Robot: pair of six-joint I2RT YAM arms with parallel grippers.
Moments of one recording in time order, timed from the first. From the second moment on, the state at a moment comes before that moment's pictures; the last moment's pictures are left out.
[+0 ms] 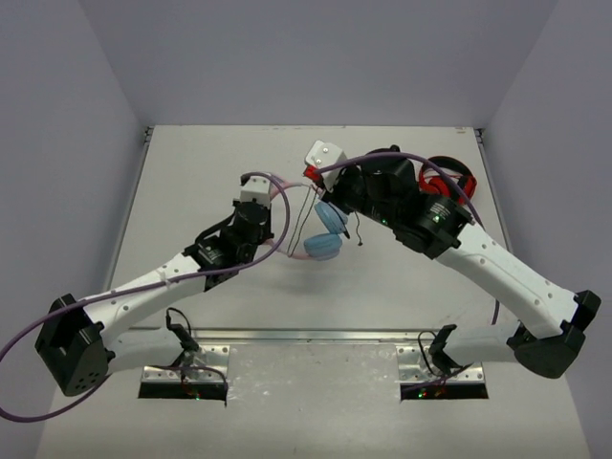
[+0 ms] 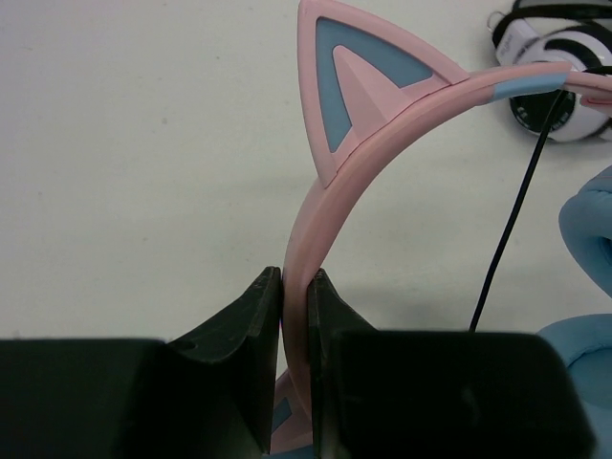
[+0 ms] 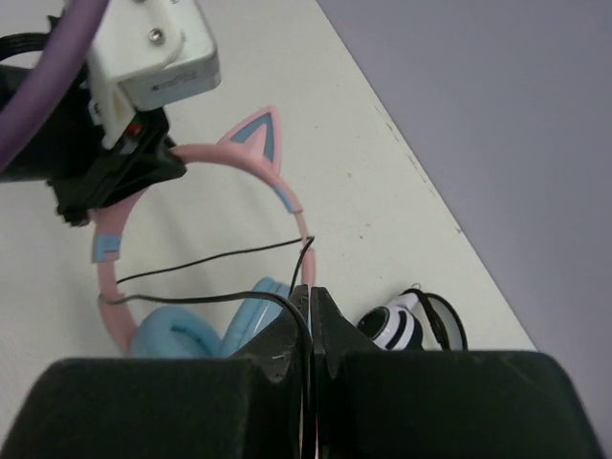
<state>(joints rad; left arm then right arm) -0.70 1.14 0.79 -0.06 -0.60 -0.24 0.86 1.26 1.40 -0.47 0.10 -0.43</state>
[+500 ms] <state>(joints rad) -0.84 0.92 0.68 -0.19 -0.49 -0.39 0.72 1.38 1.43 -0.46 0.16 -0.59</state>
